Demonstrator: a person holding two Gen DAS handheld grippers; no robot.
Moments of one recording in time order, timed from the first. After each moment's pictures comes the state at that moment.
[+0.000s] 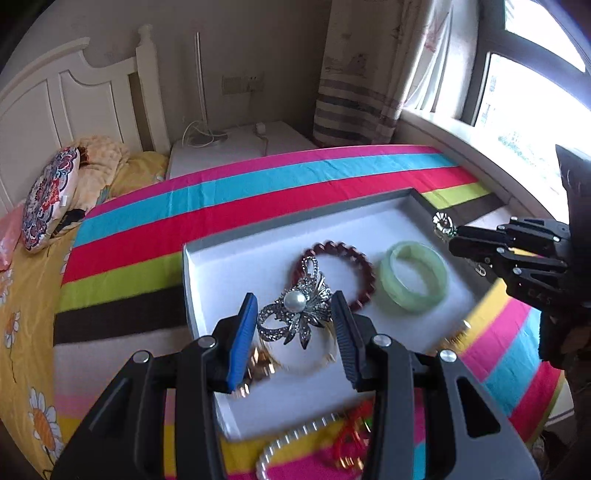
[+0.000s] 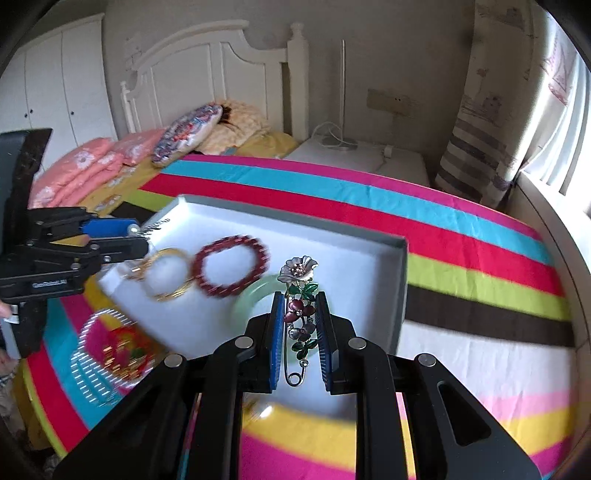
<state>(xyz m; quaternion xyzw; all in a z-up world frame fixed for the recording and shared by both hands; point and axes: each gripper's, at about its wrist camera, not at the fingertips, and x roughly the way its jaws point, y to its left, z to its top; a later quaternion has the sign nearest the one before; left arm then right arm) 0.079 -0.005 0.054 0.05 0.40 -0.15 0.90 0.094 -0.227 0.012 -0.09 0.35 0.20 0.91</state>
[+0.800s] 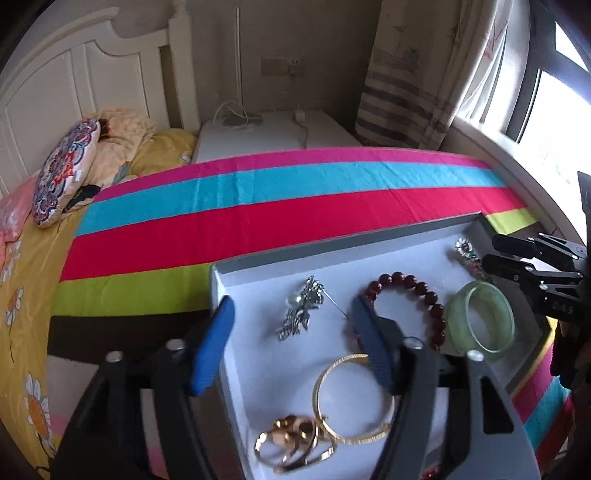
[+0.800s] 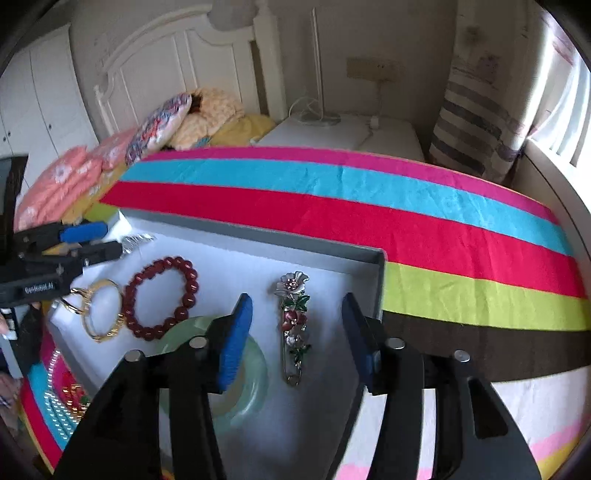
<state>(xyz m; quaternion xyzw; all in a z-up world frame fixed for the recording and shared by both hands) 0.129 0.018 0.036 0.02 0.42 -0.09 0.90 0.147 -0.246 -0.001 -0.04 0.38 0.19 0.90</state>
